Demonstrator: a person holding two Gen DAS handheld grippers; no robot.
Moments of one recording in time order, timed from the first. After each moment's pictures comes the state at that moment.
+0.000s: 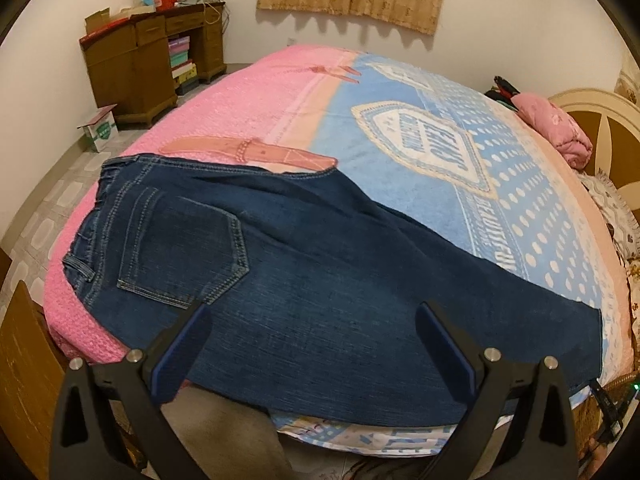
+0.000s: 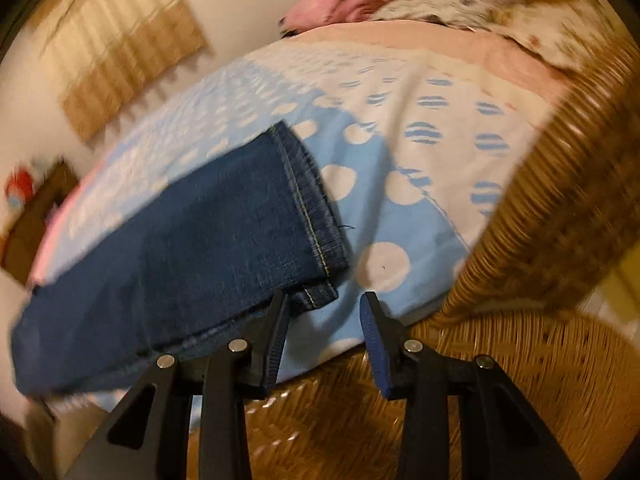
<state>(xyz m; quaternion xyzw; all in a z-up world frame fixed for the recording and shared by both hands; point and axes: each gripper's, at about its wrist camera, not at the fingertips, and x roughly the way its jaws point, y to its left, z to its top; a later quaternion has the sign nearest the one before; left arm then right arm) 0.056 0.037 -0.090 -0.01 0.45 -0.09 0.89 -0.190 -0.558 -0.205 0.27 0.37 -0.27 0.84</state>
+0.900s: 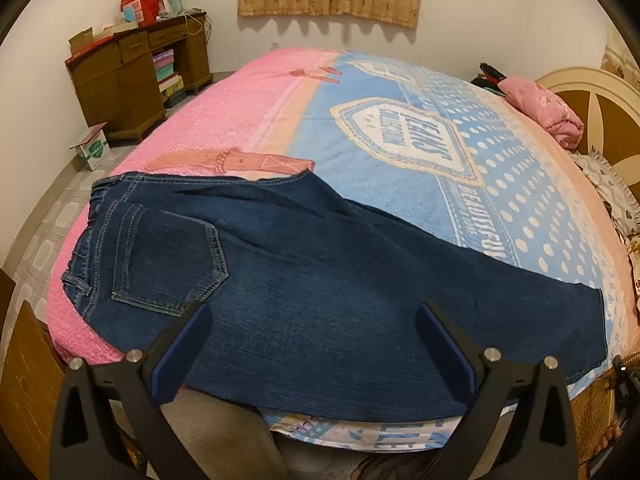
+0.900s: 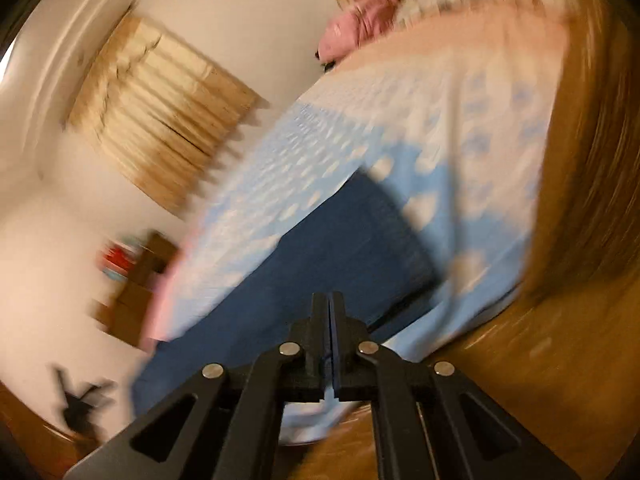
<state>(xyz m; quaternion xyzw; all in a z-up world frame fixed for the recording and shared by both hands) 0.049 0.015 -0.081 0.02 0.44 -0.11 0.89 -0.223 -0.561 -0.181 0.46 0.22 -0.14 0.85</state>
